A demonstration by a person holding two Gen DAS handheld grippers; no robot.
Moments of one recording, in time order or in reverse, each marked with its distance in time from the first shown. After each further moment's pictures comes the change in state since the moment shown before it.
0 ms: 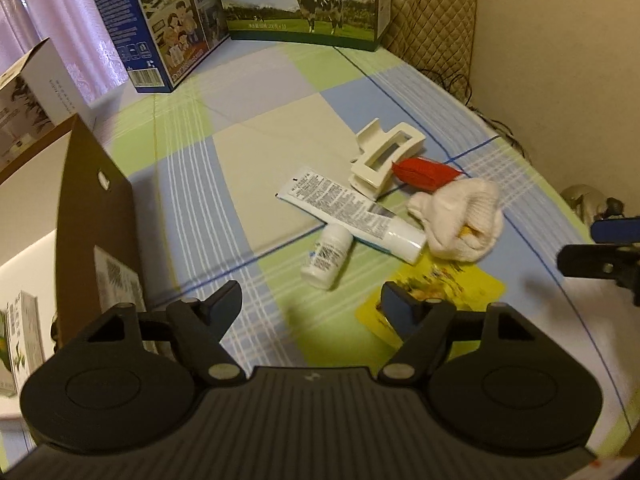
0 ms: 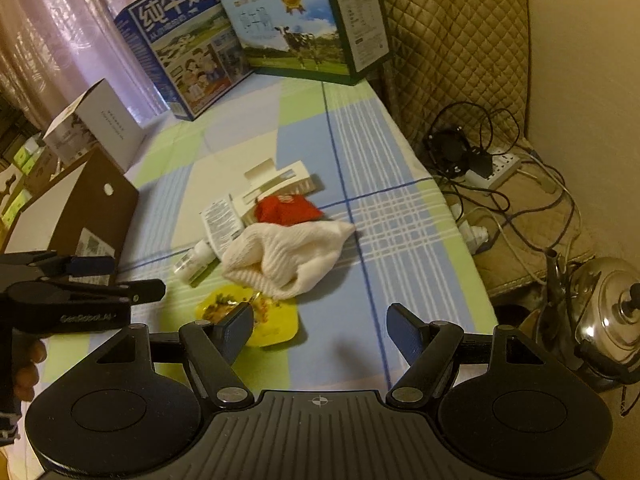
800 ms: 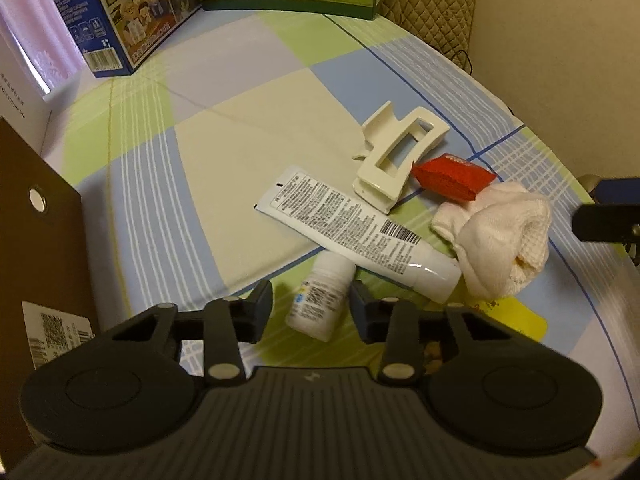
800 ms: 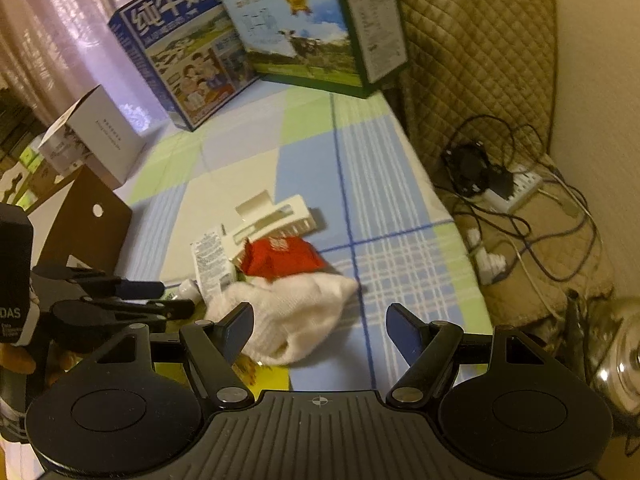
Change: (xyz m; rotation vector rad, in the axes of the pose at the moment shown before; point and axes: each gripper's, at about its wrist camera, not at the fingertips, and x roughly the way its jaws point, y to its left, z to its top) left arm 0.068 0.004 0.023 0.023 0.082 -0.050; right arm 0.041 -0.007 0.044 -0.046 -0.001 0.047
